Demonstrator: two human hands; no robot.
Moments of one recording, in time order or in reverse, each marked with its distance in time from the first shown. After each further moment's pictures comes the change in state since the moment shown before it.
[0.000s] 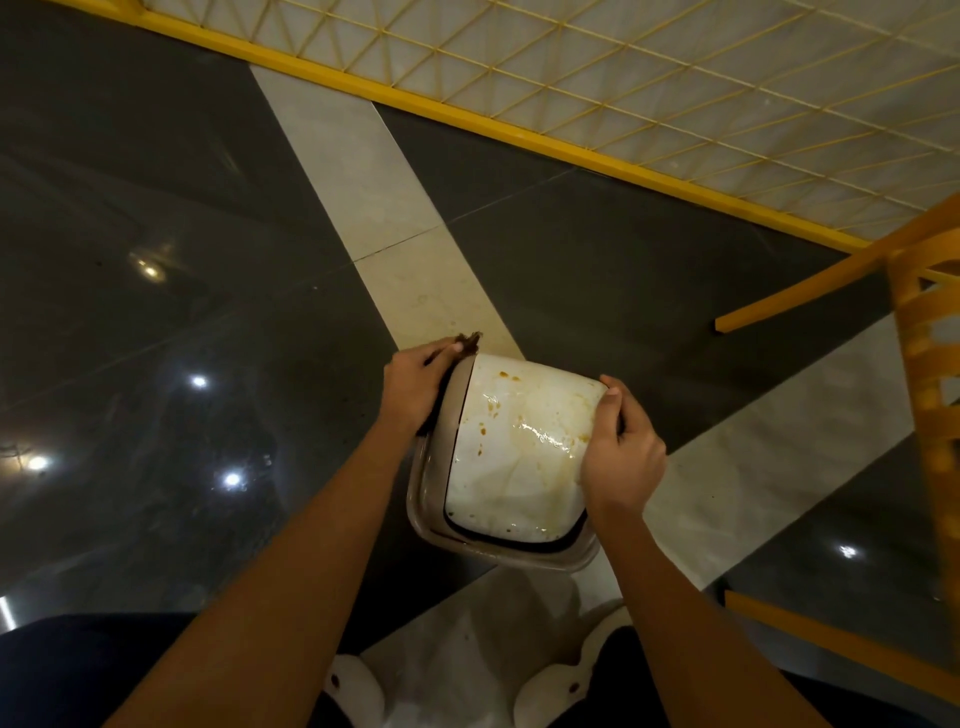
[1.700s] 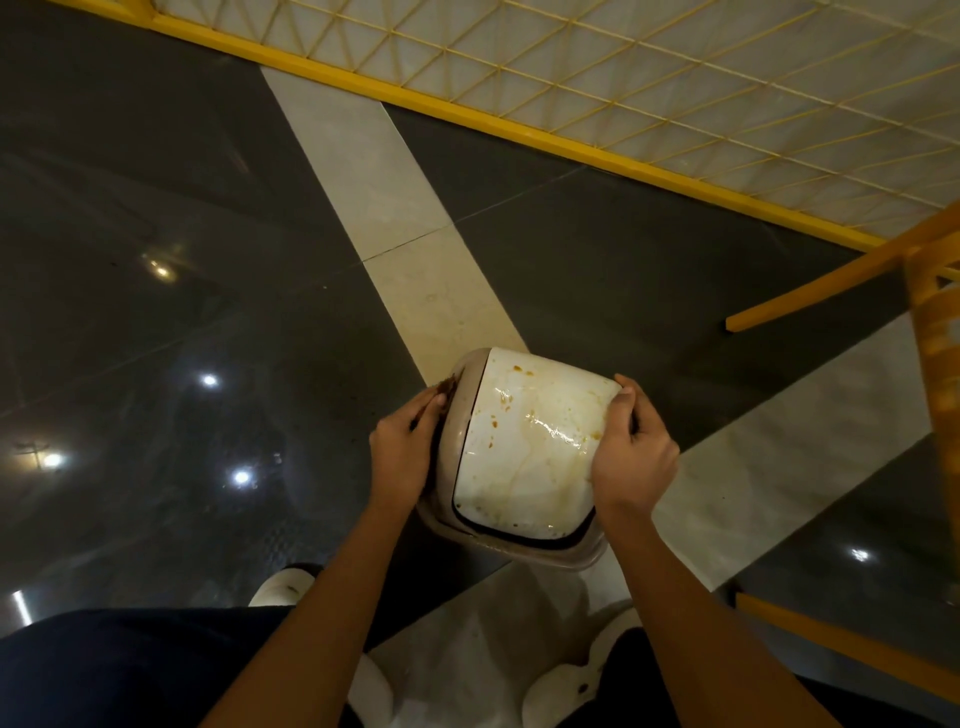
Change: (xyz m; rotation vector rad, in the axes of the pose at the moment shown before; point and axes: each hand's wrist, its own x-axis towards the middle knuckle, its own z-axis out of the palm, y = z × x) left_hand -0.057 -0.031 -0.006 -0.048 0.137 -0.017; right_hand 0.000 0.002 0.001 0.038 0.038 0.025
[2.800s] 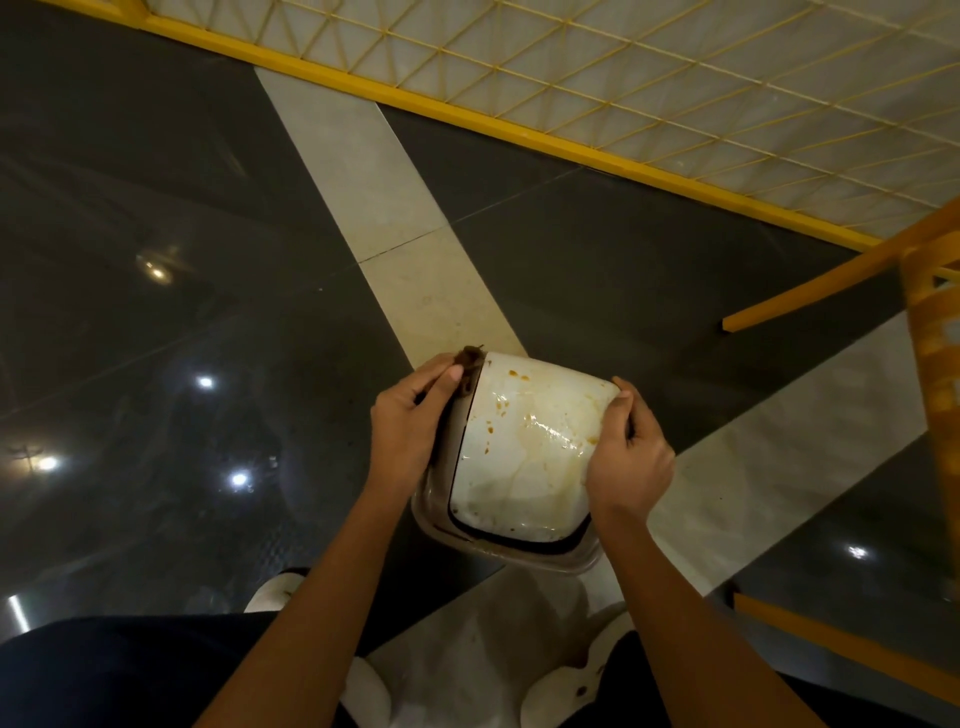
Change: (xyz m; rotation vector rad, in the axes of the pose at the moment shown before) left_hand 0.002 0.037 -0.002 -0.275 -0.111 0.051; right_hand -0.002 0.000 0.001 -0.010 0.019 -0.039
